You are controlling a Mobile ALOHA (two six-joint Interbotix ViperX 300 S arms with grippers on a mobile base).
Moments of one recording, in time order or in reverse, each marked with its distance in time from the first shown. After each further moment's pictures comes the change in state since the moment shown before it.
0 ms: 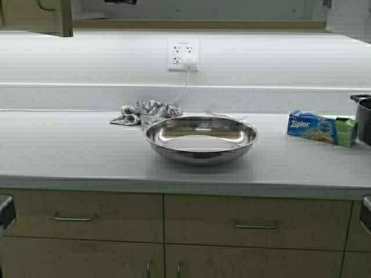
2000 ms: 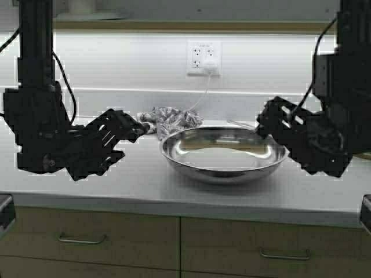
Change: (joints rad) left arm -0.066 0.807 0.428 0.202 -1.315 -0.994; right arm 0.304 1.032 0.422 0.017 -1.460 1.282
